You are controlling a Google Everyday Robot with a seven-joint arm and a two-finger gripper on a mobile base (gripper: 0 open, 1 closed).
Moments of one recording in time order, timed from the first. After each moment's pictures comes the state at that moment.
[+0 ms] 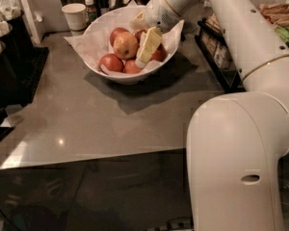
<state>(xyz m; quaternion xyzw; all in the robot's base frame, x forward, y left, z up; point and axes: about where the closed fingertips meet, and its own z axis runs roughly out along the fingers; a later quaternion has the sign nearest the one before) 0.682 0.015 0.919 -0.71 0.61 0.24 0.27</state>
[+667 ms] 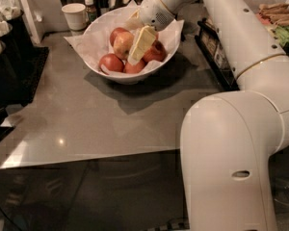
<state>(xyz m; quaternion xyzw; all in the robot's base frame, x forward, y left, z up) 0.695 0.026 0.920 -0.71 0.61 0.23 0.28</state>
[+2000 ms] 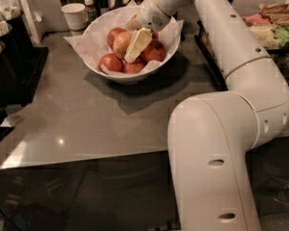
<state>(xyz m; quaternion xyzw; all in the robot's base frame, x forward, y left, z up) 0.733 0.029 0.903 -0.70 0.62 0.20 0.30</state>
